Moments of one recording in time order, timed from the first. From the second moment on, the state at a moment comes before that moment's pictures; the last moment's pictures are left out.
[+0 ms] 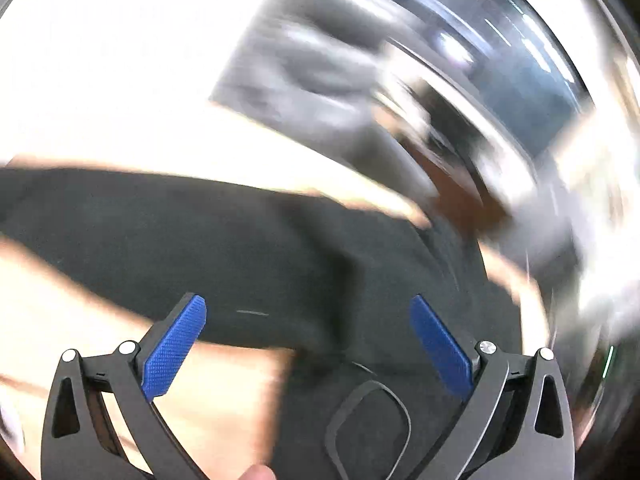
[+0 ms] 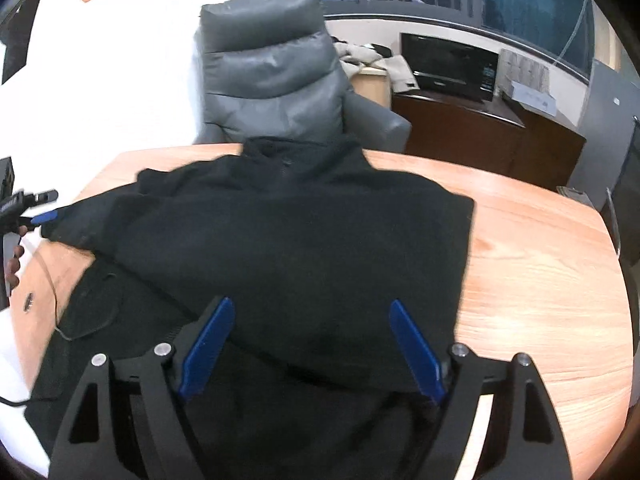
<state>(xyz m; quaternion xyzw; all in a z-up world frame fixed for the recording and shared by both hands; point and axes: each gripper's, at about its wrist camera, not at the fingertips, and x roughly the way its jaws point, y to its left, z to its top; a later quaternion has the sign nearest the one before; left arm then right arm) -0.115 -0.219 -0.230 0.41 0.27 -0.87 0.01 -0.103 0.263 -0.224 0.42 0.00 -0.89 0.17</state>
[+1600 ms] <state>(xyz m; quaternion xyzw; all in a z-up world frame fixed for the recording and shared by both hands) -0.202 -0.027 -0.164 0.32 0.28 -0.90 -0.12 -0.040 0.203 -0.112 0.26 -0.10 -0.94 0.21</state>
